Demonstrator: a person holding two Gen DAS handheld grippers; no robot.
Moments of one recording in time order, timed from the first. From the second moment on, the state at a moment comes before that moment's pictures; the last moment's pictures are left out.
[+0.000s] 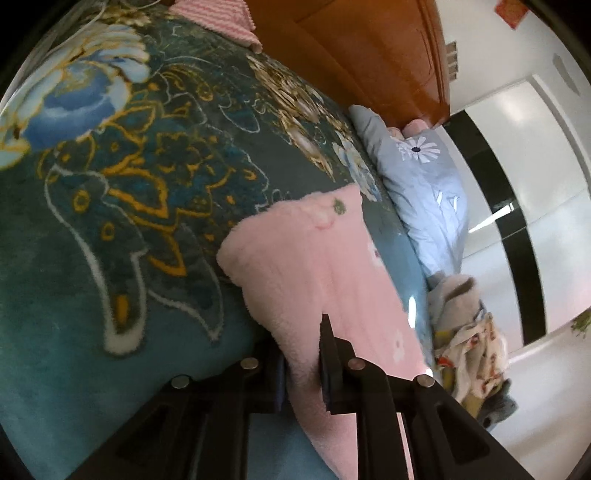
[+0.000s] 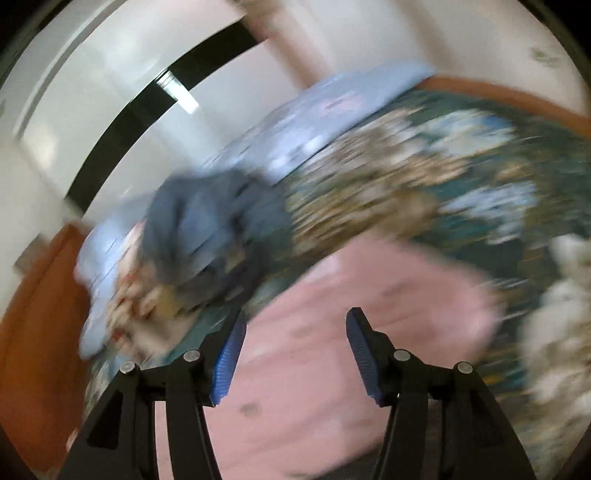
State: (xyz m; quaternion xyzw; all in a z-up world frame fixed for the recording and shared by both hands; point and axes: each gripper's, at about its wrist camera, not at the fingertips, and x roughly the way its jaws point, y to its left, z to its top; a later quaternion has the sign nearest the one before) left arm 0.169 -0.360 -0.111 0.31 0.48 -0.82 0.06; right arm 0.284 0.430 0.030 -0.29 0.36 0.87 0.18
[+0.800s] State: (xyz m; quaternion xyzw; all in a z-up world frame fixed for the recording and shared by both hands) left arm 0.150 -0.267 -0.027 0.21 0.17 -0.96 0.06; right arm 0.145 0.201 -0.062 -0.49 0.30 0.82 -0.02
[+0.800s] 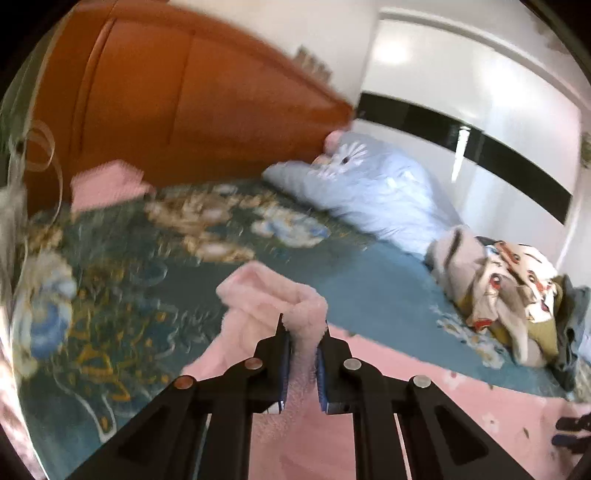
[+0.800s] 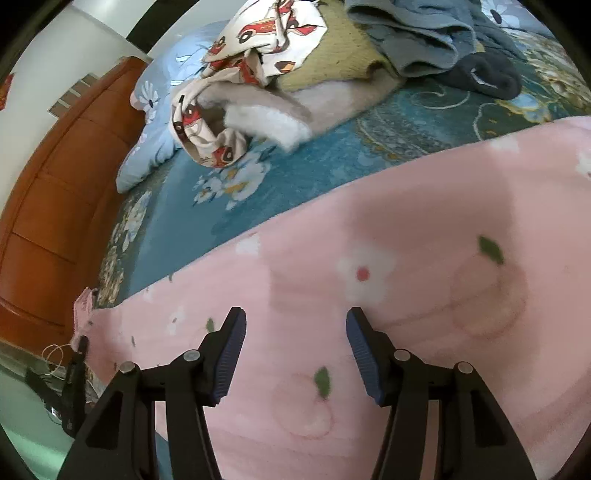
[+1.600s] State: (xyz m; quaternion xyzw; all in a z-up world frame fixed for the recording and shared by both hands) left arm 0.185 -0.388 -0.120 0.21 0.56 -0.80 0.04; right arm 0.073 0.041 -0.030 -0.49 0.13 0.84 -0.17
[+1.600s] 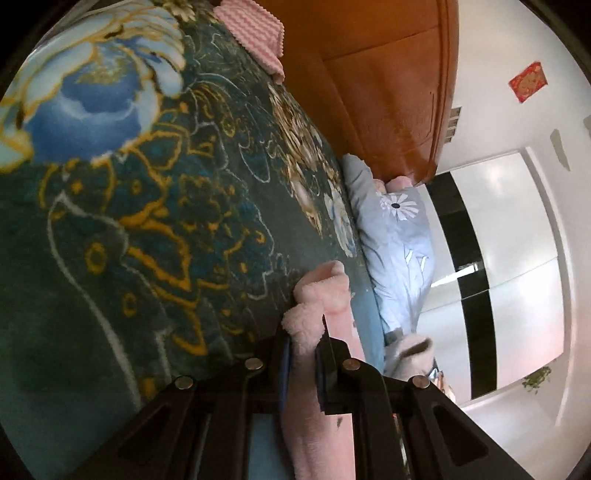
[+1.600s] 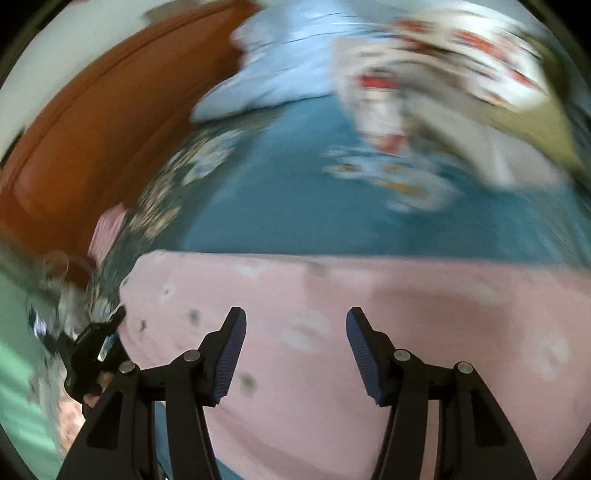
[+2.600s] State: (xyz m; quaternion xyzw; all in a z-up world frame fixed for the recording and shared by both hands) left arm 0.156 -0.280 -0.047 0.32 0.38 -0.86 -0.10; right arm 0.092 0.123 -0.061 -0.46 0.27 0.84 -0.12
